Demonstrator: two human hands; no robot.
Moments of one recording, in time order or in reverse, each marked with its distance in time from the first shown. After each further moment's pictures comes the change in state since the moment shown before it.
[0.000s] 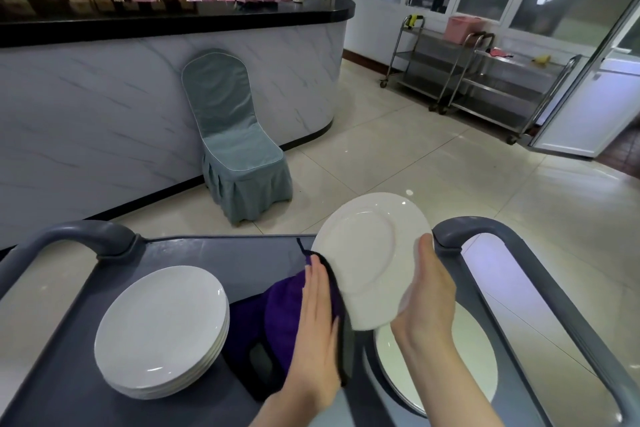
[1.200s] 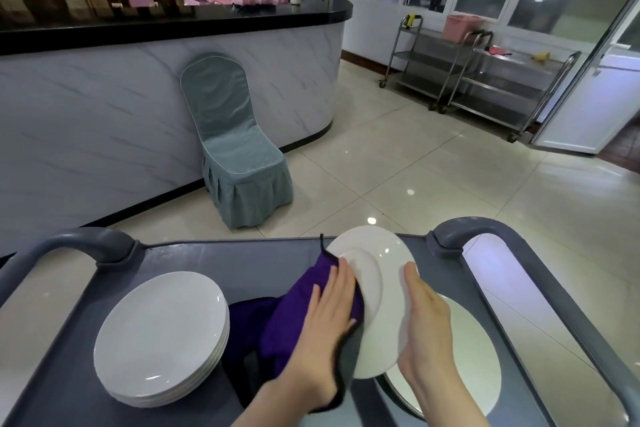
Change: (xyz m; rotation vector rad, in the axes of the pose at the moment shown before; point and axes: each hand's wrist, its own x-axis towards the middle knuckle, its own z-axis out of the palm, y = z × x) left_hand 0.050 -0.006 0.008 0.556 -0.599 -0.168; right_hand -0.013 0.010 -0.022 -0.196 -0.076 0.079
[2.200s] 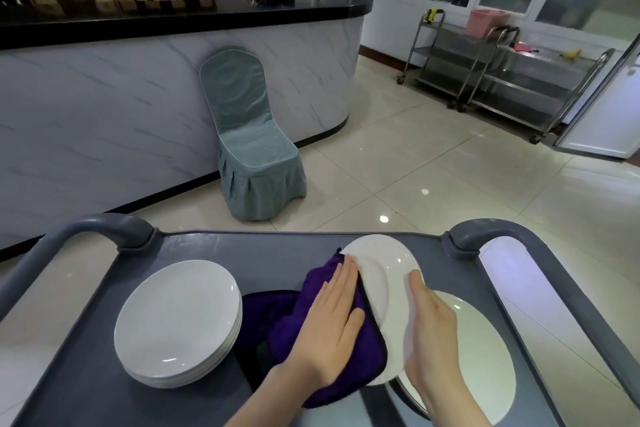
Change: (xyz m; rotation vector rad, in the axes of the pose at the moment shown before) left_hand -0.033 -0.016 0.002 -0.377 0.173 0.167; right_hand 0.009 0.022 -0.004 -0.076 0.026 0.063
